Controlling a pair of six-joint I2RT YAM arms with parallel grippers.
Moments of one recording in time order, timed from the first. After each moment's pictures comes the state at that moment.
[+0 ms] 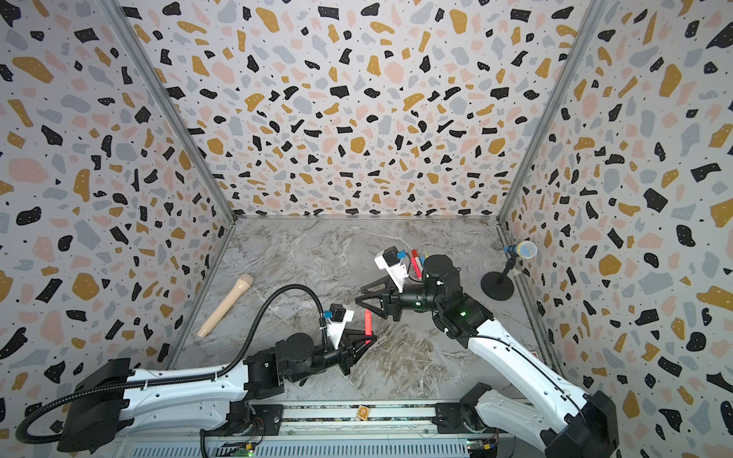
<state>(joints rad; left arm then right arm) -1.24 1.06 0.47 0.43 -0.09 -0.54 0.65 1.03 0.89 -0.07 -0.82 0.29</state>
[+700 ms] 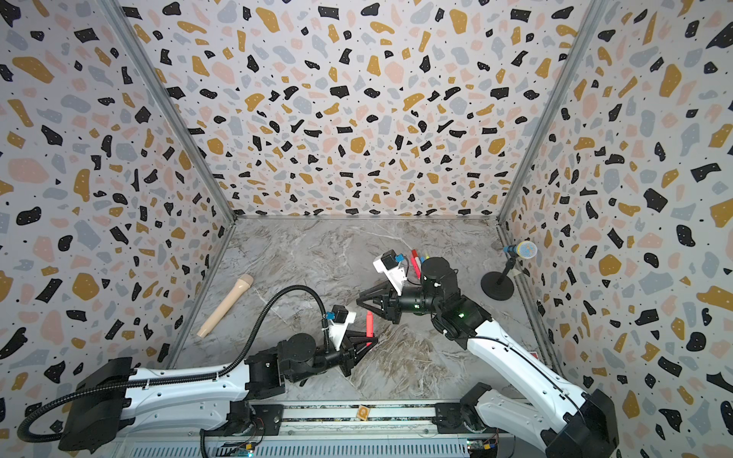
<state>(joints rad) -1.24 1.06 0.47 0.42 -0.09 -0.53 0.66 1.03 0.86 -0.09 -0.80 0.27</state>
